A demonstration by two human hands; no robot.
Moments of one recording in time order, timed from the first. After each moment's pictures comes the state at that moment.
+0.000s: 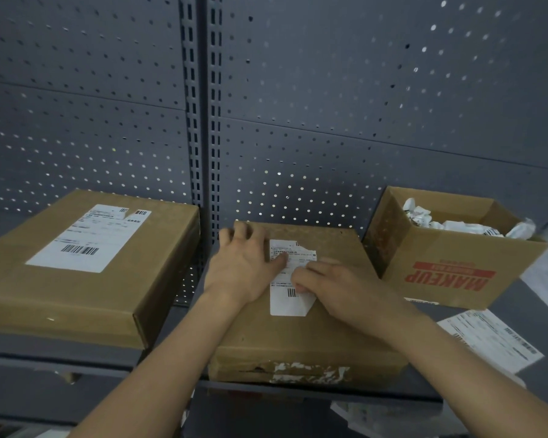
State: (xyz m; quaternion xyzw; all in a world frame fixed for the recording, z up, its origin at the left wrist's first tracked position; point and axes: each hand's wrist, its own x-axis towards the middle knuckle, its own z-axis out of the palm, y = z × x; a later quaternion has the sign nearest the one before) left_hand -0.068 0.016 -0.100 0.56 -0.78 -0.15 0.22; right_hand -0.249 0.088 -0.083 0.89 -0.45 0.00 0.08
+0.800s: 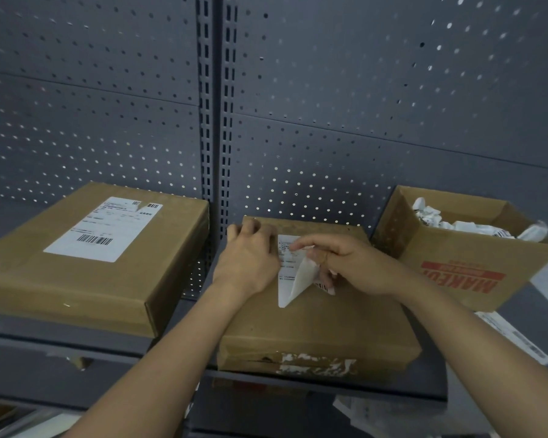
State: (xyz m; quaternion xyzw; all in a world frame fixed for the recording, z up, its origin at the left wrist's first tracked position) left_hand -0.066 0.016 -0.101 0.55 -0.77 -0.18 0.24; right_hand -0.250 0.072 -0.047 0.74 -0.53 0.22 -0.36
